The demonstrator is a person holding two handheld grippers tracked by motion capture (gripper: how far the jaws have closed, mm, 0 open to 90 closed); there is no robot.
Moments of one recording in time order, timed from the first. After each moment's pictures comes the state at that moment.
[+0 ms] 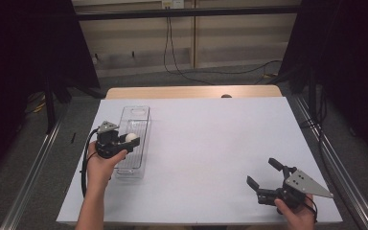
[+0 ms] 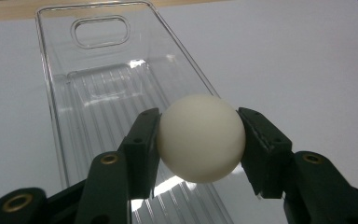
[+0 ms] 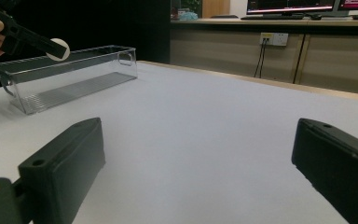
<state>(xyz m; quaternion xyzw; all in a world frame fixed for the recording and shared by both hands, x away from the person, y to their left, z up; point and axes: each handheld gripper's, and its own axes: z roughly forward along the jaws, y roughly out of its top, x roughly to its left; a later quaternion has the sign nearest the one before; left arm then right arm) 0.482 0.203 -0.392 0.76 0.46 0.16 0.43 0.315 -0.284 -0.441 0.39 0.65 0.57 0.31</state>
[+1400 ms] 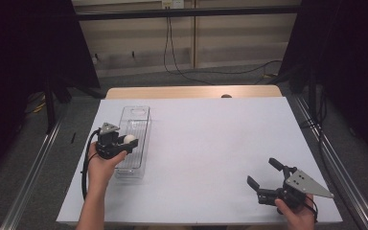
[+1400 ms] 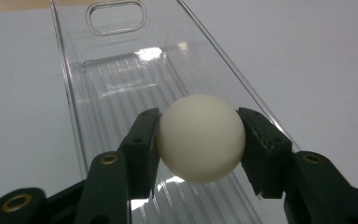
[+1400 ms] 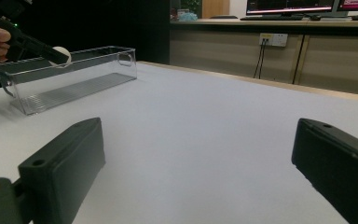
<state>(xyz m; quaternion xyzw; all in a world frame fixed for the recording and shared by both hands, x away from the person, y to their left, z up) 0.486 0.206 -0.402 0.77 0.47 0.17 0.40 0.314 -0.284 -0.440 0.40 0.65 0.57 0.31</state>
